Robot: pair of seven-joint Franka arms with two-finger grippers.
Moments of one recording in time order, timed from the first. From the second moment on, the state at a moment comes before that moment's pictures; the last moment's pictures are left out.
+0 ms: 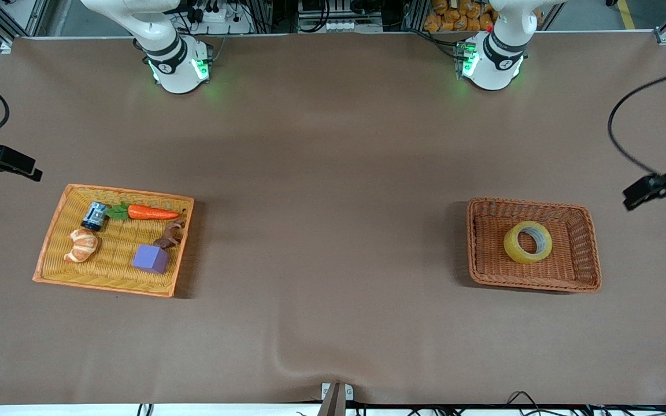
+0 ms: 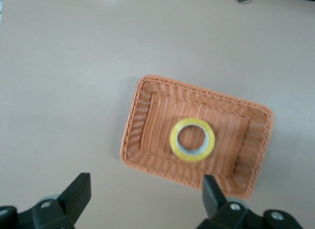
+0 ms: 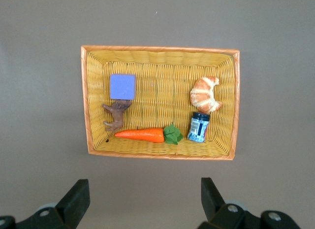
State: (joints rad) left arm 0.21 0.07 -0.18 -1.60 0.12 1.77 -0.16; right arm 0.03 0.05 -0.17 -1.60 0.04 1.63 -0.06
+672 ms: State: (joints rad) left arm 0.19 0.05 -0.19 -1.48 0.04 1.60 -0.16; right arm 0.03 0.04 -0.16 -1.52 0.04 1.57 -0.07
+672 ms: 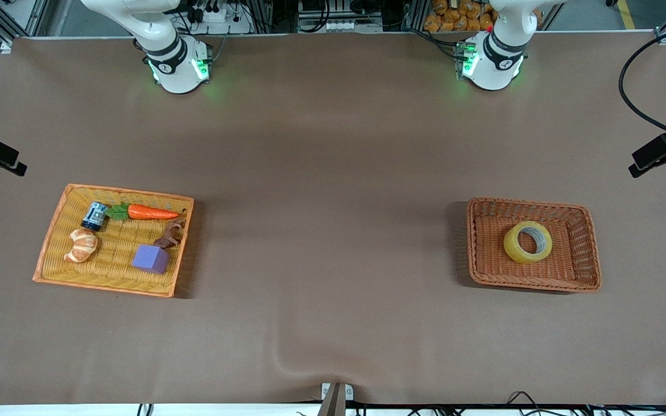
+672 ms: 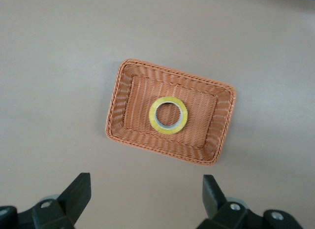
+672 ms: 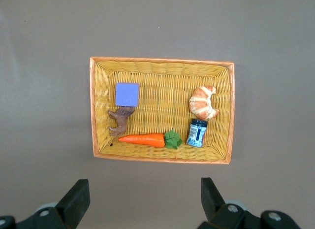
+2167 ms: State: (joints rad) left arm -0.06 -0.01 -0.01 -1.52 0.00 1.56 -0.16; right arm 0.03 0.04 -0.15 -1.44 0.04 1.44 -0.07
